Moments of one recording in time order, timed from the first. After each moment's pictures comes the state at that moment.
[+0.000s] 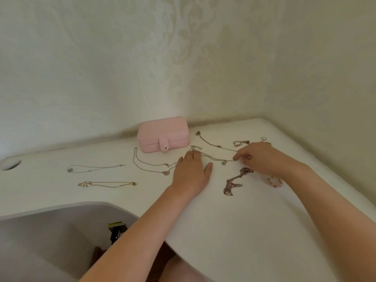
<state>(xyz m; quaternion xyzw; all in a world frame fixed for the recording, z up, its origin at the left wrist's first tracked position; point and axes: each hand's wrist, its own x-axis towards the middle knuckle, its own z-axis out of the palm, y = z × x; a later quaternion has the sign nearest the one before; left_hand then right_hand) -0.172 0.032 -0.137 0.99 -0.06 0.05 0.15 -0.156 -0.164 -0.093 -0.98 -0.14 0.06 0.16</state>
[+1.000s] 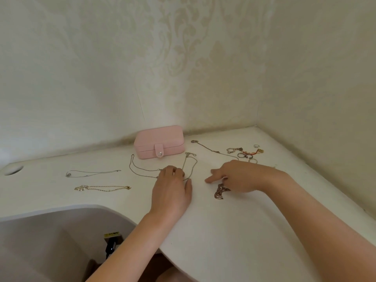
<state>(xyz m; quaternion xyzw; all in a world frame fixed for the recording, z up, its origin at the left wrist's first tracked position) -0.219 0.050 -0.149 0.97 -0.03 0.22 0.12 -0.185 -0.142 -0.089 -0.94 -0.27 0.16 0.11</state>
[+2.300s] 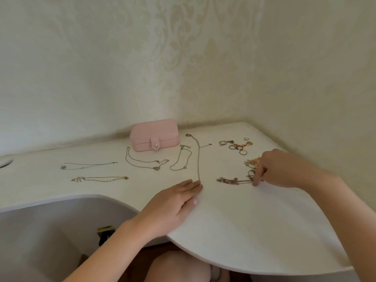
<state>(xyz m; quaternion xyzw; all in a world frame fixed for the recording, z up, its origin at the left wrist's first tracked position) -0.269 0.068 -0.147 0.94 -0.29 0.01 0.17 -0.233 -0.213 -0.074 -0.99 -0.10 0.08 0.10</state>
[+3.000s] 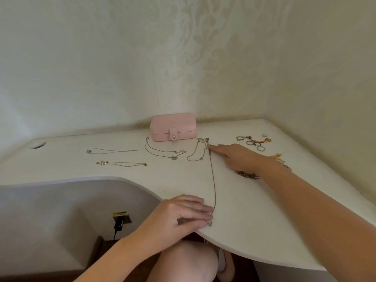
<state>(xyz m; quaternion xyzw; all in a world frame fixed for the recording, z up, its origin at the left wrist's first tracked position) -0.331 0.090 -0.155 0.86 -0.27 0.02 0.43 -0.155 -0.126 -0.129 -0.95 -0.24 0.08 0.17</state>
